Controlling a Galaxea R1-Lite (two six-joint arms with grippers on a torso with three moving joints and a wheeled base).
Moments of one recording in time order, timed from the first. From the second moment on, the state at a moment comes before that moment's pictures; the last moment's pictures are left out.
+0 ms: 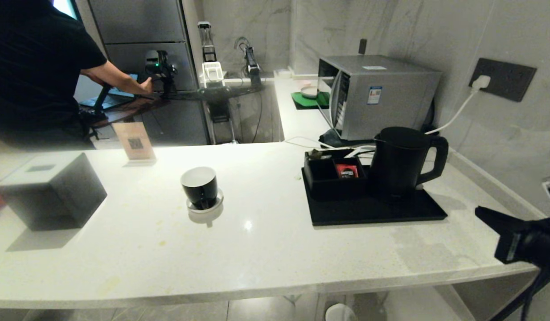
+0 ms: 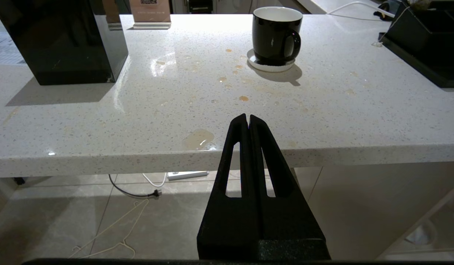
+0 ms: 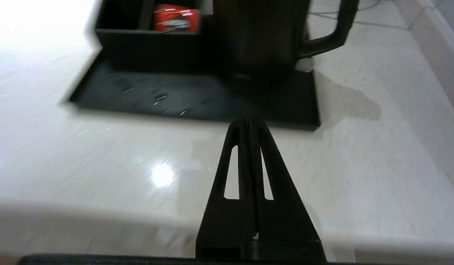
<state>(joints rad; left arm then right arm) 0.00 0.00 0.00 -0.01 0.01 -0.03 0.04 1.34 -0.24 -0.89 0.09 -0.02</state>
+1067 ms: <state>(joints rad) 0.00 0.00 0.00 -0.01 0.01 -0.03 -0.07 1.96 -0.45 -1.52 -0.01 -0.02</state>
